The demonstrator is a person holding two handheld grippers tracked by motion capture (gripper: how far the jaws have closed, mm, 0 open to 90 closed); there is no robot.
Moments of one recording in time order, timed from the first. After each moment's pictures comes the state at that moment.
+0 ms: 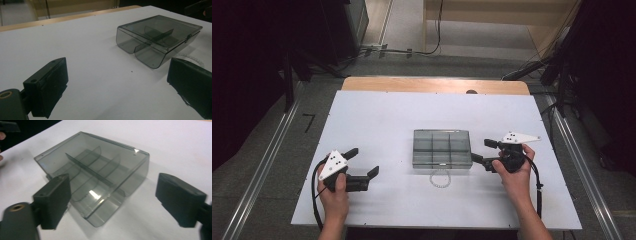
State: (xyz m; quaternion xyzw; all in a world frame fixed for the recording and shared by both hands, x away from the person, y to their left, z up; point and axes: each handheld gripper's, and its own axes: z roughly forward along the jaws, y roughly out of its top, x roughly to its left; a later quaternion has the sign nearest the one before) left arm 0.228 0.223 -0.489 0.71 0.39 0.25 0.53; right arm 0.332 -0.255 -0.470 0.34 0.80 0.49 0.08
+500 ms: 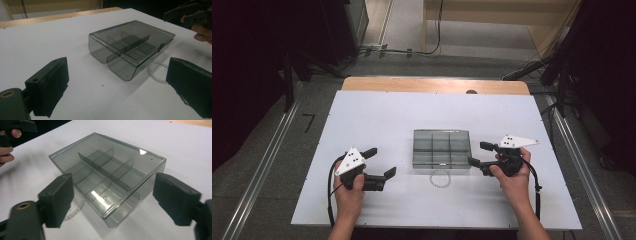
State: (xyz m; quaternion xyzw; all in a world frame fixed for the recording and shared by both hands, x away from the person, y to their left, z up) left arm 0.239 0.182 -0.482 0.72 0.37 0.19 0.55; right arm 0.318 -0.246 -0.466 0.31 0.81 0.50 0.08
